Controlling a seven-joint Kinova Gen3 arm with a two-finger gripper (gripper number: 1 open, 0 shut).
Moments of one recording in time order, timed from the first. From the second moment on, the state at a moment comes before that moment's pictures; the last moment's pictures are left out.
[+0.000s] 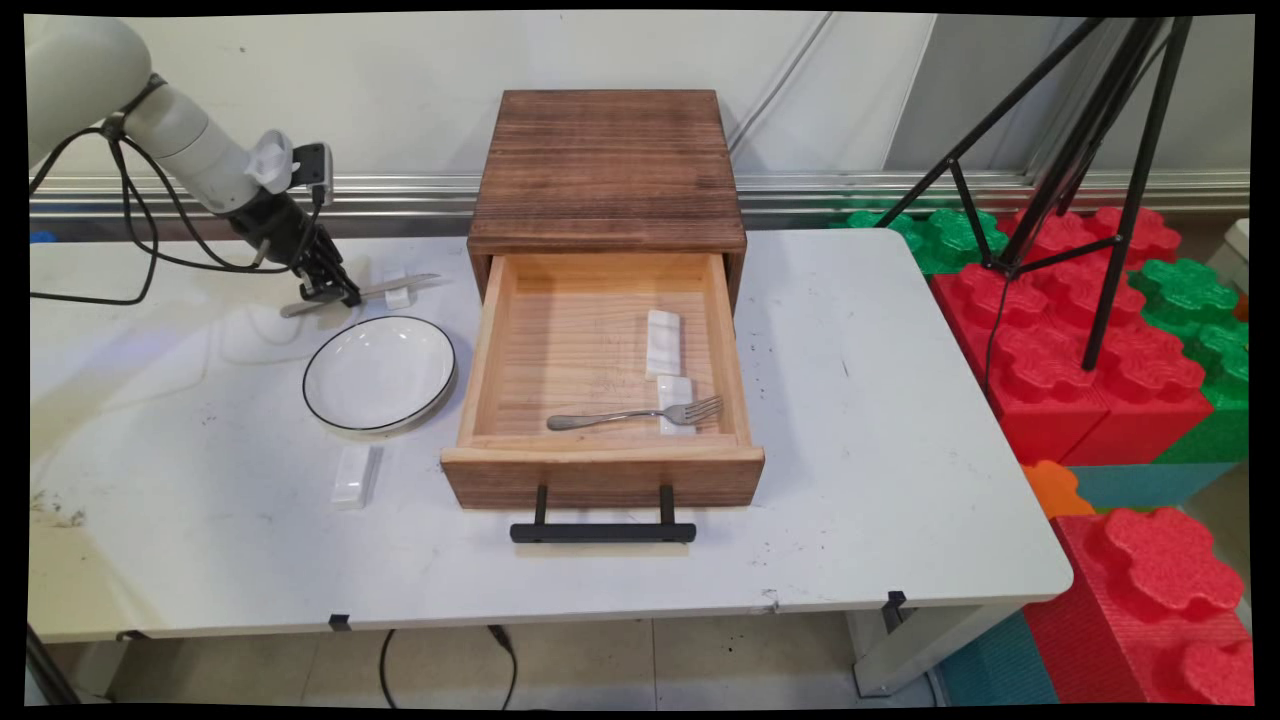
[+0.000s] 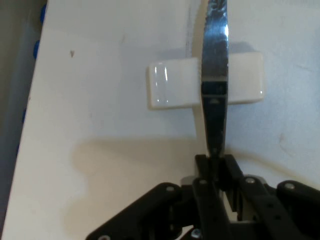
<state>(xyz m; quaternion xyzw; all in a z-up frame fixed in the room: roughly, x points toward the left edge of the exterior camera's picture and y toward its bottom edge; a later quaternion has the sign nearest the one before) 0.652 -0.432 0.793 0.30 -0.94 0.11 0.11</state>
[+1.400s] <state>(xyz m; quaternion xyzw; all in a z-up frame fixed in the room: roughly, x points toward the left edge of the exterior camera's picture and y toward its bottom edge) 0.615 -0.364 0.891 0.27 -0.94 0.10 0.16</state>
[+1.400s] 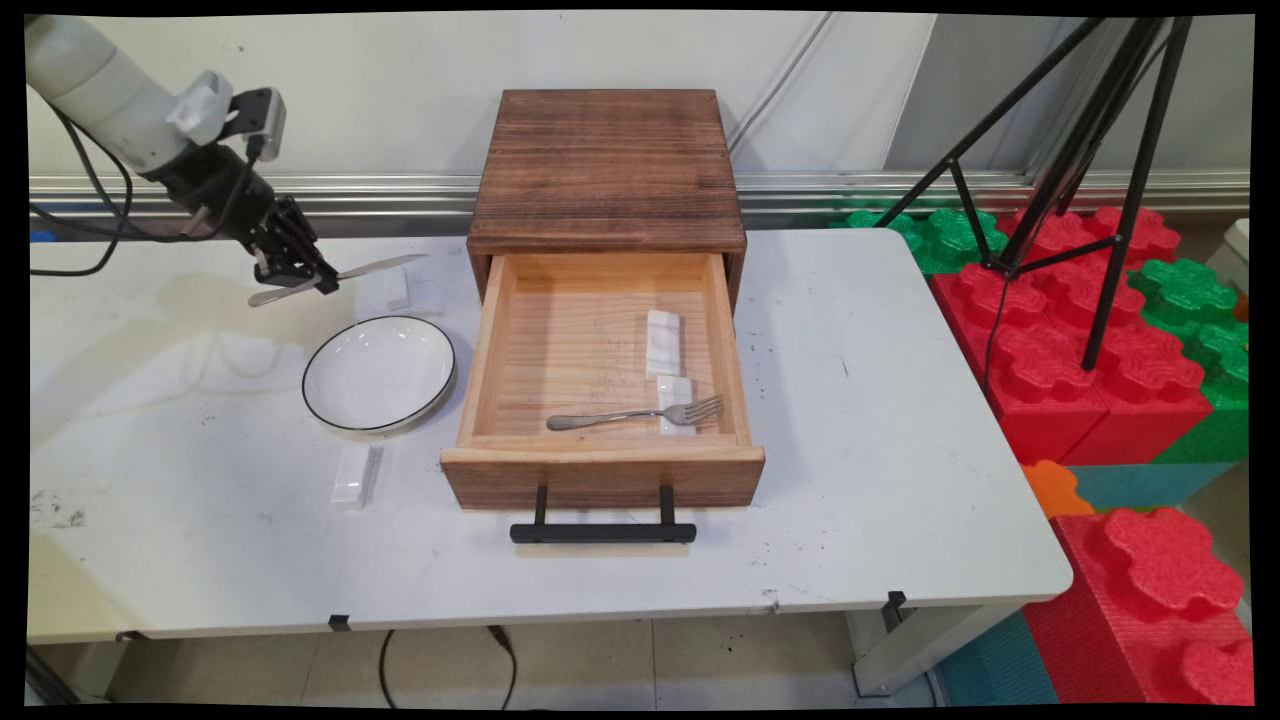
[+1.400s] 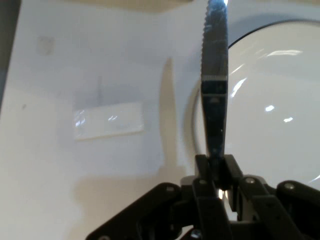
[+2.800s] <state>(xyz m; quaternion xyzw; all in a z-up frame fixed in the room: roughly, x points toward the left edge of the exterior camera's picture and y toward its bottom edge) 0.449 -0.370 0.968 0.19 -0.92 0.12 0.32</state>
